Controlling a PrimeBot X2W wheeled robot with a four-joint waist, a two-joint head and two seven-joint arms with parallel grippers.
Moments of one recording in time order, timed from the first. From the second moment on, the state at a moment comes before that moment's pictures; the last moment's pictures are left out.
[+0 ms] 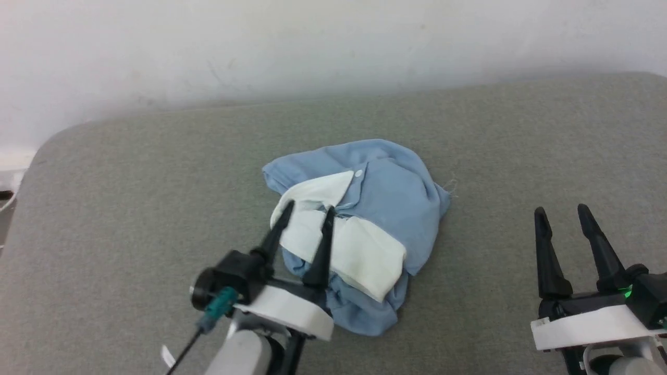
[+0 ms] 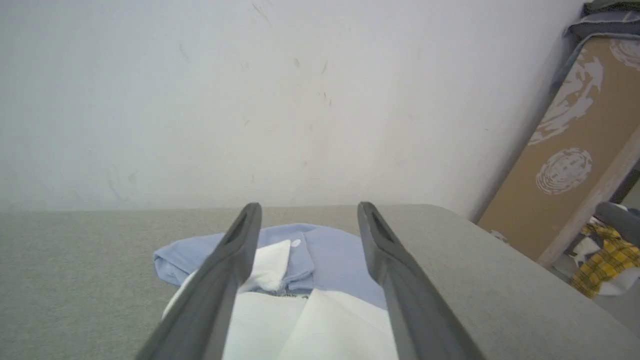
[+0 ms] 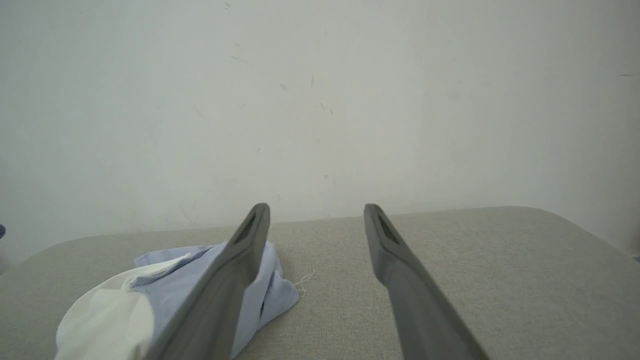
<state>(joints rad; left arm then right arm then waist) -0.17 0.05 -0.42 0.17 -0.35 0.04 -0.26 0.04 -0.05 -0.05 -0.09 0.18 0.13 -0.20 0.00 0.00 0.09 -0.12</state>
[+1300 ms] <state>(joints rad) 0.03 0.13 -0.15 0.04 -0.27 0.16 -0.26 -0.19 -0.25 0.53 0.08 0.29 0.13 0.51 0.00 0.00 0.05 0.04</state>
